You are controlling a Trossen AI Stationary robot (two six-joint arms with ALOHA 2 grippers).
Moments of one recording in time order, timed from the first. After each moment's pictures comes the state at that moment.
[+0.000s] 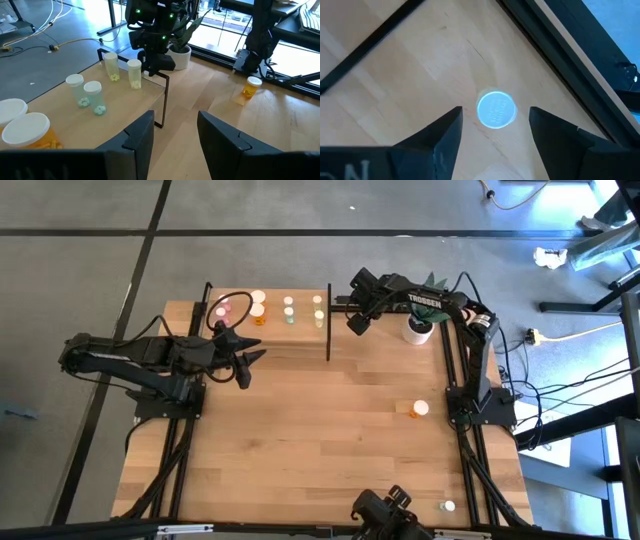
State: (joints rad) left arm -0.10 0.80 0.89 -0.51 -0.59 -0.36; right arm -0.70 1.97 1.52 -0.81 0.03 0.02
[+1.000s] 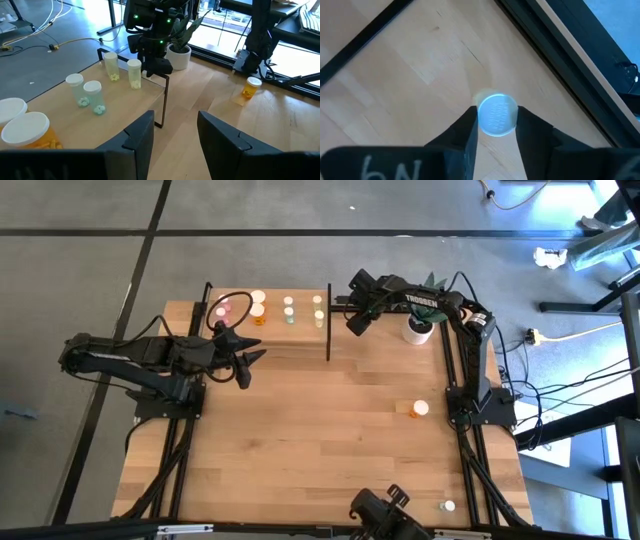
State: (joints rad) left arm -0.10 0.80 0.89 -0.51 -0.59 -0.36; right arm -0.71 2.01 1.52 -0.78 0.03 0.02
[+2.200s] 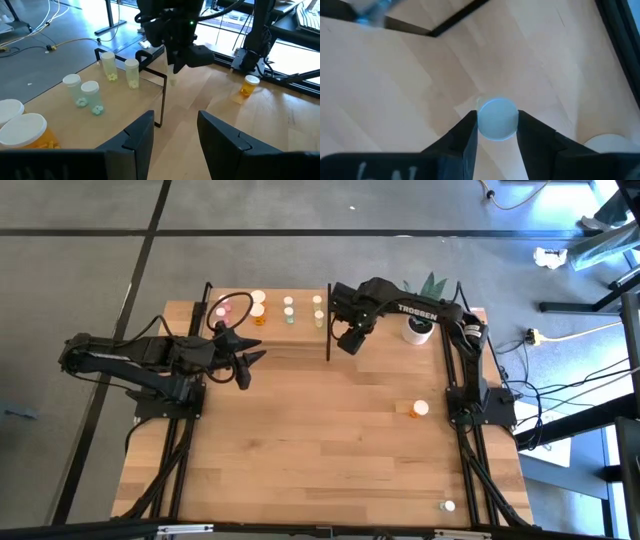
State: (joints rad) left arm -0.10 0.80 0.89 -0.51 -0.58 -0.35; right arm -0.44 2.00 1.85 -1.31 0.03 0.14
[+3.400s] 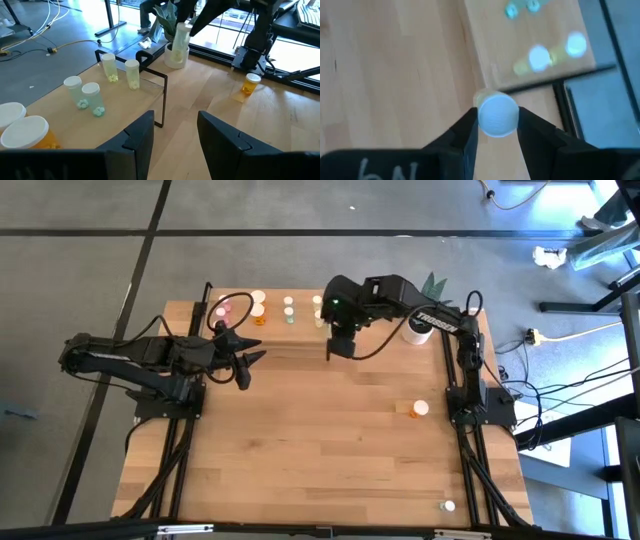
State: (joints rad) left arm -0.10 0.80 0.89 -0.51 -0.58 -0.33; right arm -0.23 2.00 2.34 -1.40 0.14 -0.06
